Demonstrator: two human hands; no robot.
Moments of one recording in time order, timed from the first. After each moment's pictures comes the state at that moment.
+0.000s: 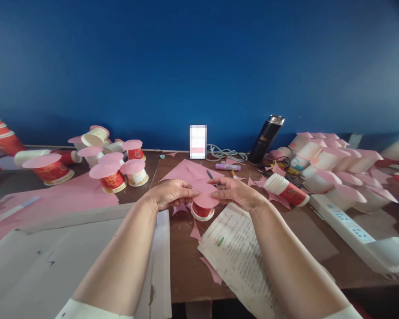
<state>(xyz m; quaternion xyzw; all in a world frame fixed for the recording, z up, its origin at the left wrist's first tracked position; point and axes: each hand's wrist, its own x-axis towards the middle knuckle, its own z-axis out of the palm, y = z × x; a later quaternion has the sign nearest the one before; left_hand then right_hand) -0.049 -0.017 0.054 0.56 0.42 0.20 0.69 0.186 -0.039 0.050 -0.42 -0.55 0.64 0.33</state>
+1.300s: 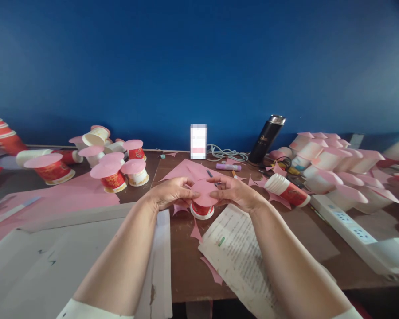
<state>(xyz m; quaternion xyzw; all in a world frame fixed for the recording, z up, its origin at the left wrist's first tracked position) -0.048 -0.022 0.059 0.53 0.43 0.24 0.69 0.182 -0.041 0.052 -0.43 -0.54 0.64 0.34</state>
